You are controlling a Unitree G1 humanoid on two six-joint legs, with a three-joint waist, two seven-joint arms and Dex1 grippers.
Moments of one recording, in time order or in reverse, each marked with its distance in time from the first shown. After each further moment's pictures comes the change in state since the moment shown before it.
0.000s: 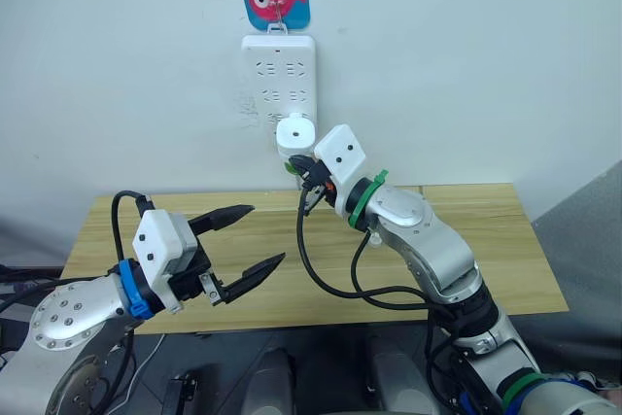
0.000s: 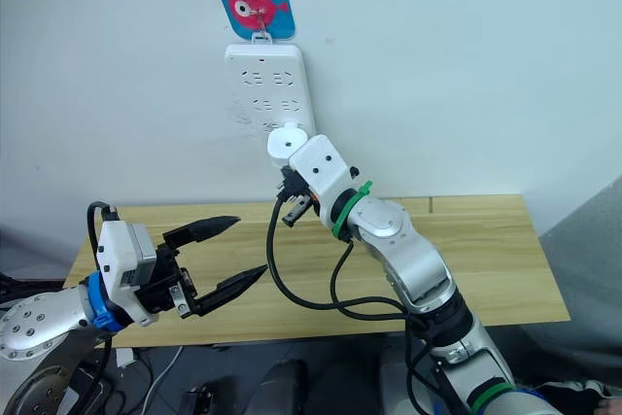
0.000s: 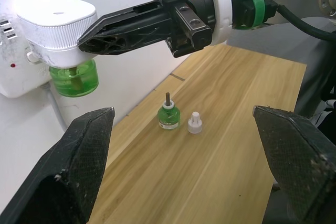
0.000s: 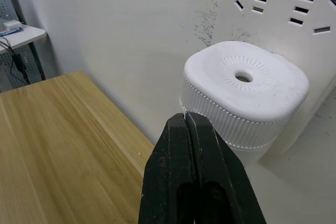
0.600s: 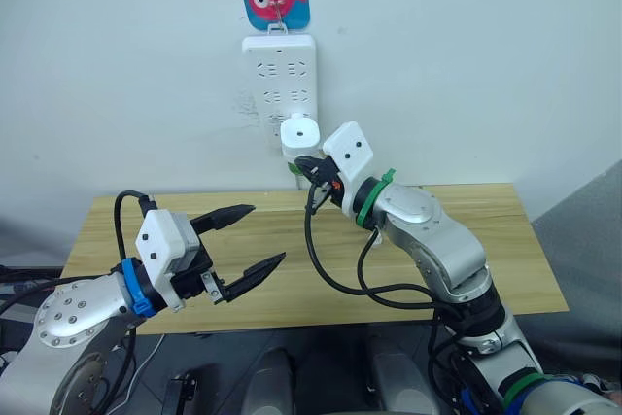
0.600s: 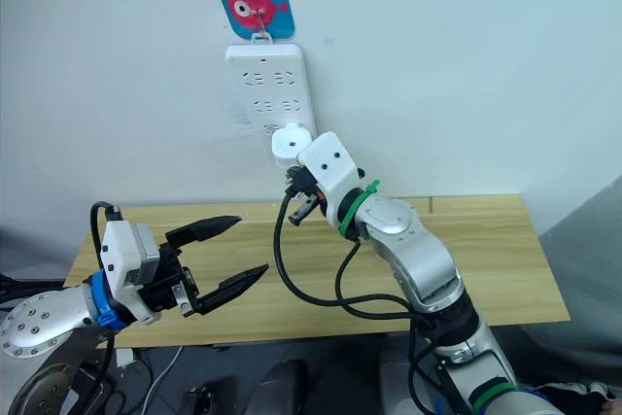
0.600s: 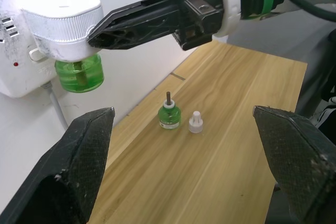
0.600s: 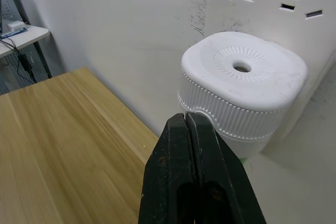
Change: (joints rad) left arm -0.007 0.000 -0.020 0.022 0.014 -0.018 -0.004; right arm 0.000 -0.015 -0.045 -0.050 0.050 0.097 0.031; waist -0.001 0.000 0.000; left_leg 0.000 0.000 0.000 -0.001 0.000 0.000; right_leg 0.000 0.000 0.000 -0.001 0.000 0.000
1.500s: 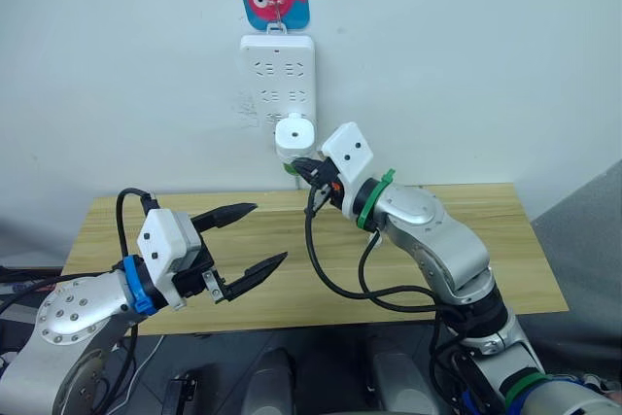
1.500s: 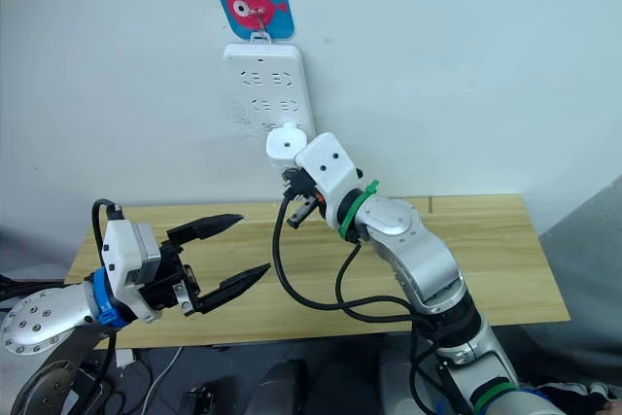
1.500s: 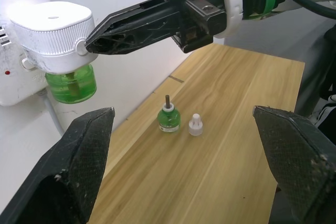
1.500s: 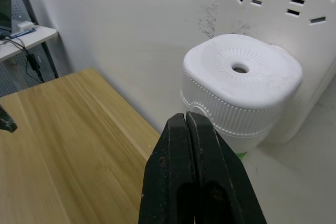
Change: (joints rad) left arm -0.014 0.000 -0.016 0.009 0.010 -0.019 -0.016; right arm -0.001 -0.007 0.008 -0.013 0.007 0.004 0.005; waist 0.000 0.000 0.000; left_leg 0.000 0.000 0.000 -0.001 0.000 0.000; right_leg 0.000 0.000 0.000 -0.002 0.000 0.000
